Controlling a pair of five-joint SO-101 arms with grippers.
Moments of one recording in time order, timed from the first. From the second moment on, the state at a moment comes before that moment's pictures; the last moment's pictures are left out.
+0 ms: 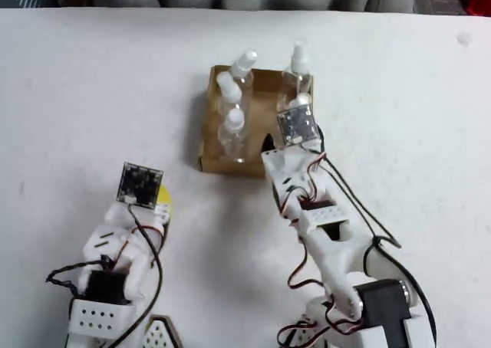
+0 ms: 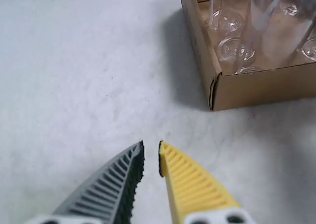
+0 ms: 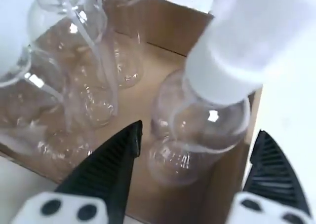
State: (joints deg) left arm 0.9 -96.0 97.6 44.4 -4.9; right arm -16.0 -12.8 66.5 -16.4 7.3
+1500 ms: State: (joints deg) left arm 0.9 -96.0 97.6 44.4 -7.5; right arm -20.2 -74.6 73.8 55.7 5.1
